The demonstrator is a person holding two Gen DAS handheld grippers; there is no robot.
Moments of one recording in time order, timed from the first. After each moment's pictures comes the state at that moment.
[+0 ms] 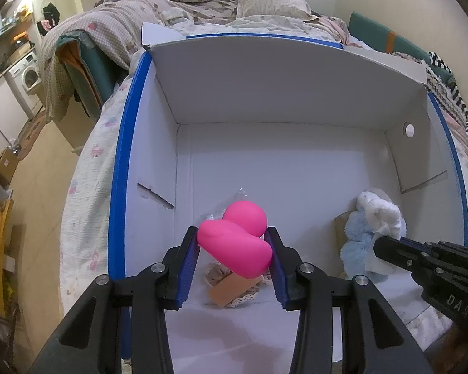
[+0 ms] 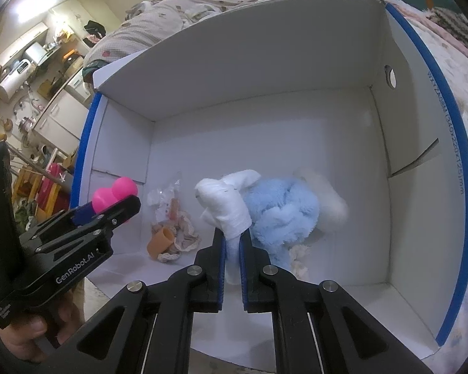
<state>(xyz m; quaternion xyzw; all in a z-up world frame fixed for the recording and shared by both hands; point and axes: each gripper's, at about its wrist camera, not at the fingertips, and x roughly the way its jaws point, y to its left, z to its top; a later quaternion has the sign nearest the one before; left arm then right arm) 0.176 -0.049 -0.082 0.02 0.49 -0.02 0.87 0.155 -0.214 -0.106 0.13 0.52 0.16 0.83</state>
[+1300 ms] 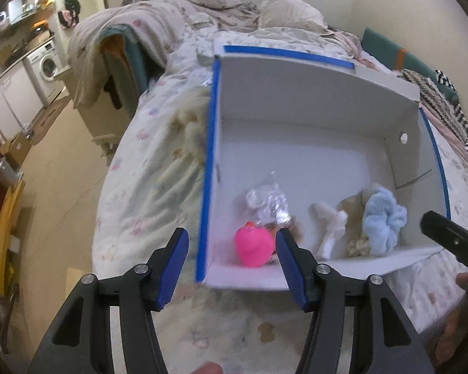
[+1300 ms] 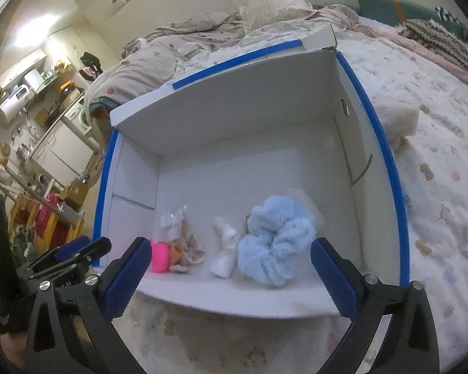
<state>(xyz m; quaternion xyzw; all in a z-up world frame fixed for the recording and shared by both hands) 0.111 0.000 -0.046 -0.01 0.48 0.01 0.88 0.106 -0.233 -0.068 0.15 0.45 0.12 0.87</state>
